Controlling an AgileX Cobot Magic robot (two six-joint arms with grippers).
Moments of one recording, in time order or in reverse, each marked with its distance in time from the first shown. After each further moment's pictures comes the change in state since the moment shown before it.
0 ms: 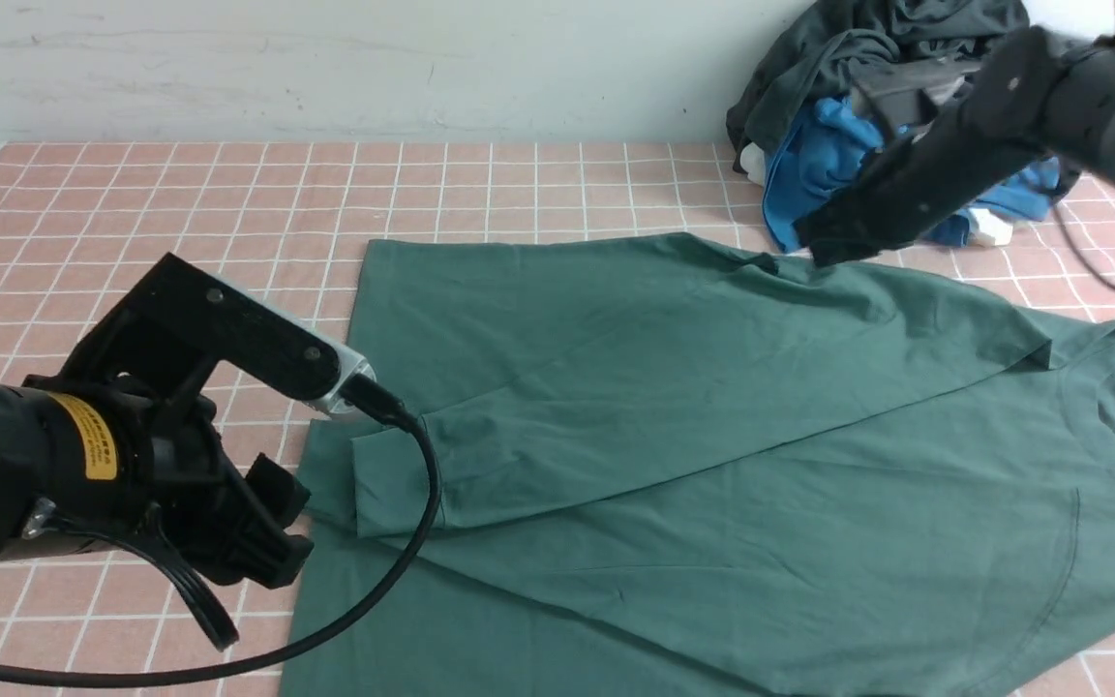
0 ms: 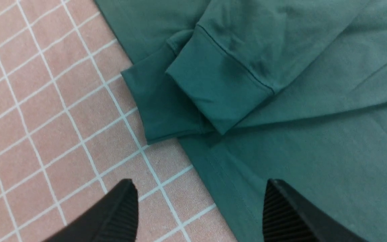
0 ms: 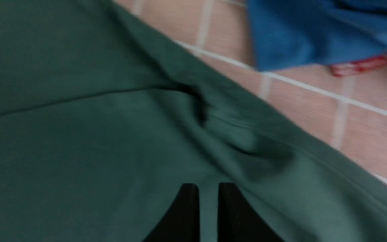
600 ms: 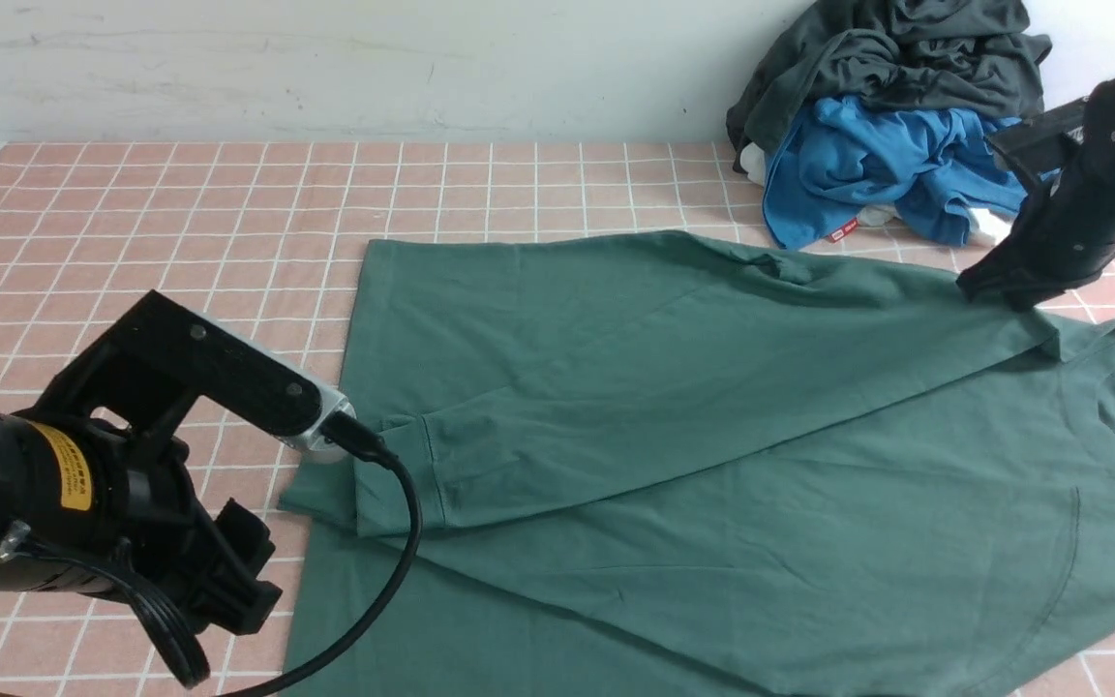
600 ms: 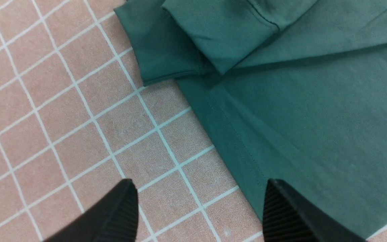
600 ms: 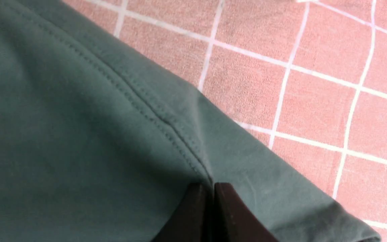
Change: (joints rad) right arm -0.161 -0.074 0.128 -0.518 0.023 0.266; left arm 0.000 -0.013 0.000 0.001 0.157 -0.010
